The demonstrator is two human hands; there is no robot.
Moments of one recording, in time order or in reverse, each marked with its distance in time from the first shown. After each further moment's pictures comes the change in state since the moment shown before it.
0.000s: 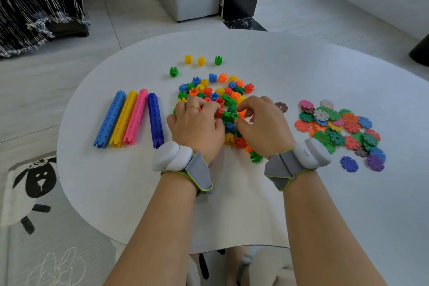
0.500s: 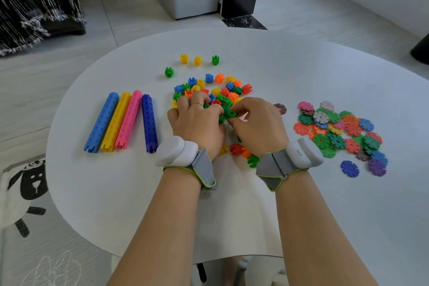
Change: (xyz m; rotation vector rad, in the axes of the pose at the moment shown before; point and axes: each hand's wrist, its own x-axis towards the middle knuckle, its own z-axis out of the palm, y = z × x) left_hand 0.011 0.008 0.005 0.125 -0.053 0.053; right_hand 0.010 -0.004 0.002 -0.009 0.012 0.032
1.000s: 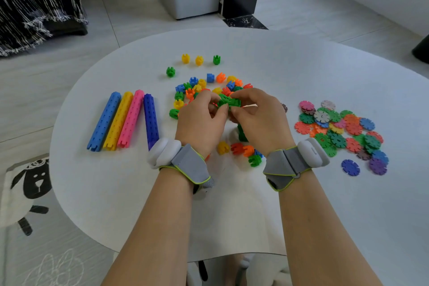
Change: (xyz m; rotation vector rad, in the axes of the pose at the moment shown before) left_hand 0.000 0.002 -0.009 -0.657 0.131 -0.049; right_hand -0.006 -0.009 -0.008 0.428 0.067 0.045
